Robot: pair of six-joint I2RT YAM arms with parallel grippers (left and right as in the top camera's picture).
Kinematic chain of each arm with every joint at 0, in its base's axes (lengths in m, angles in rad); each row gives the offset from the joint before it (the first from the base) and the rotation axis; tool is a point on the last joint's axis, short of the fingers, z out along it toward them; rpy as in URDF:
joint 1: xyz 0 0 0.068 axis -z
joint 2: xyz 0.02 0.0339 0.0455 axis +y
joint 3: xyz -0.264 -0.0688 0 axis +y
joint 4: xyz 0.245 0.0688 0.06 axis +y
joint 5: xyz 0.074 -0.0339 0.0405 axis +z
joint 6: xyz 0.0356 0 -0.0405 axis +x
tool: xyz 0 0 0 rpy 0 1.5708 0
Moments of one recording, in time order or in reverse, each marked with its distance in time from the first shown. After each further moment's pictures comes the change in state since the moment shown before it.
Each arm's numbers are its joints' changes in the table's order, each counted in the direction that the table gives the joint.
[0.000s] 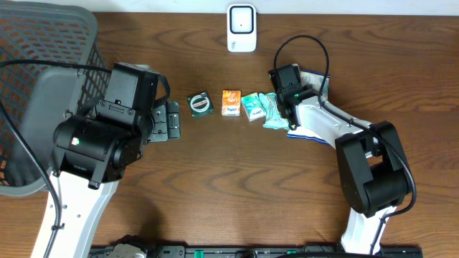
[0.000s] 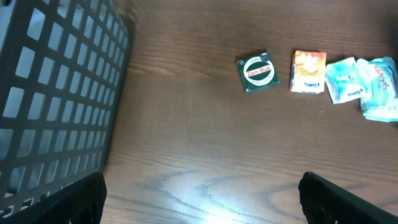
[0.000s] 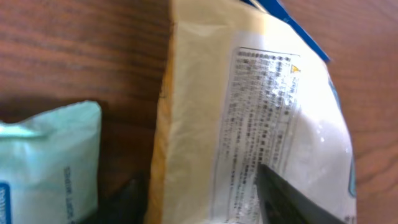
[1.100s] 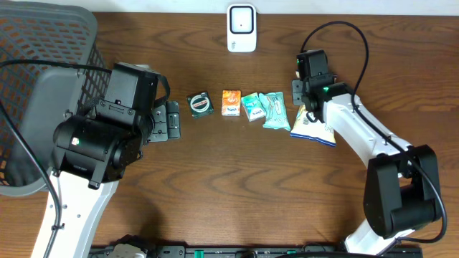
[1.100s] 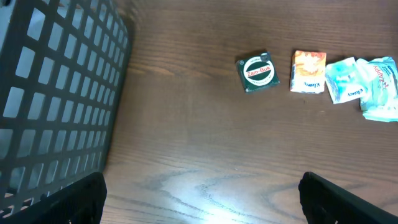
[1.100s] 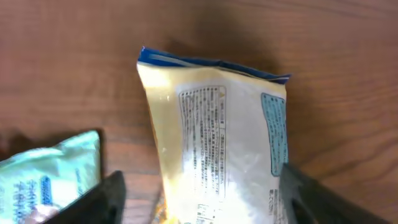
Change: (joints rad) left arm 0.000 0.000 0.000 0.000 0.000 0.000; right arm 0.106 -0.174 0.003 0.056 0.175 0.087
